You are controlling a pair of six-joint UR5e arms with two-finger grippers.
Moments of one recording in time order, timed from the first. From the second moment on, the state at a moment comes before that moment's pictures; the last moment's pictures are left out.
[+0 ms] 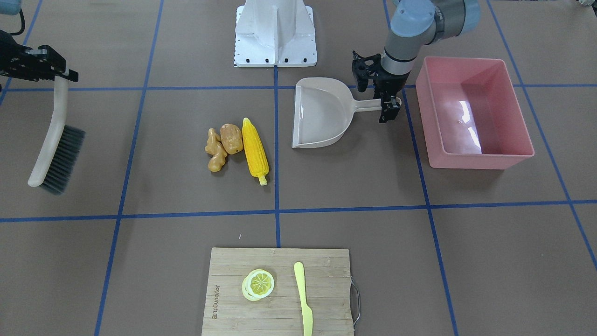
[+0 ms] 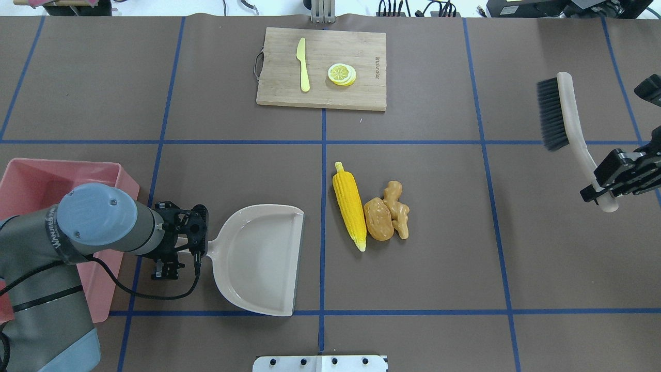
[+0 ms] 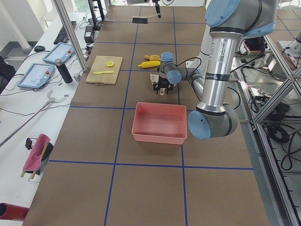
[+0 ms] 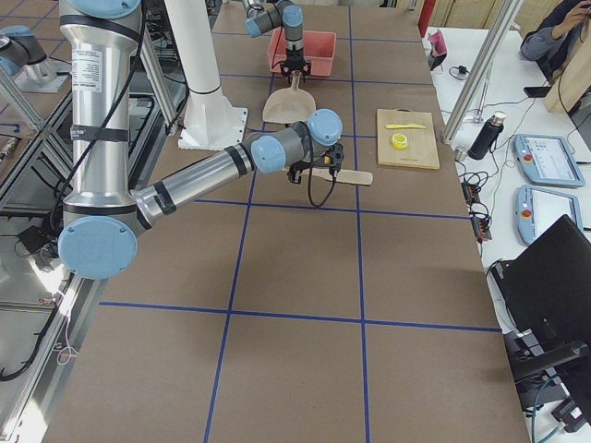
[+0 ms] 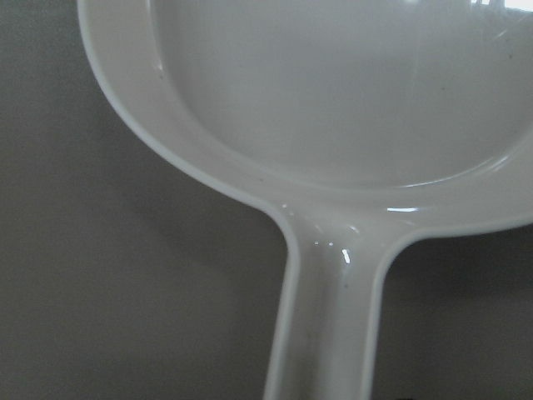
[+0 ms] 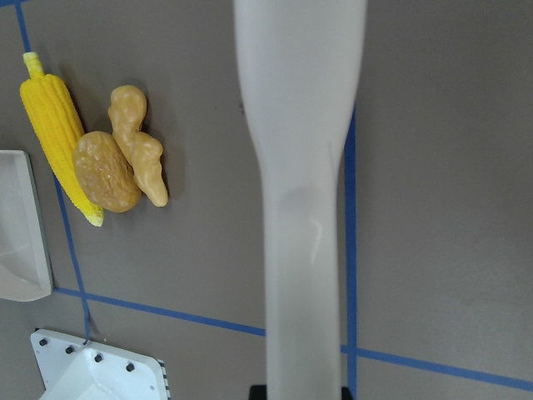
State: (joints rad) left arm -0.45 -1.76 -2.00 -1.70 -1.81 0.25; right arm 1.11 -1.63 2.10 -1.60 2.75 0.65
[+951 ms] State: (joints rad) left arm -0.52 -1.76 -2.06 -1.64 -1.83 0.26; right arm 0.70 -1.62 2.02 -0.93 2.49 1.20
